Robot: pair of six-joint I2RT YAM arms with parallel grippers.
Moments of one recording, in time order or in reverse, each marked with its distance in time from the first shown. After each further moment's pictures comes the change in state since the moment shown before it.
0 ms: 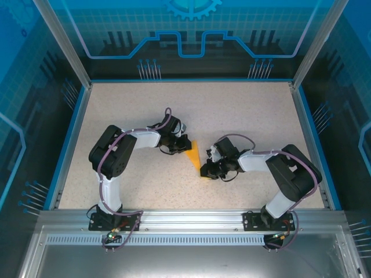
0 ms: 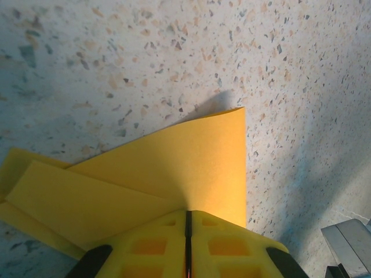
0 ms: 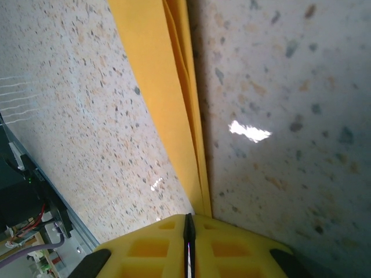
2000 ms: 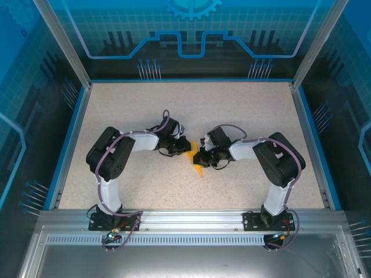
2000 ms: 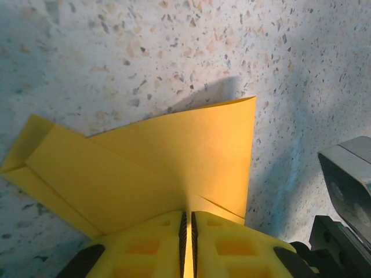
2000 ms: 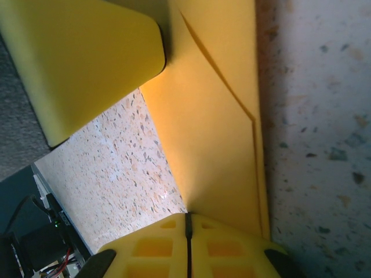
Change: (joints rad) left arm 0.000 -0.037 -0.064 0.056 -0.009 -0.060; right arm -0.023 0.212 0.203 0.077 -0.007 0.034
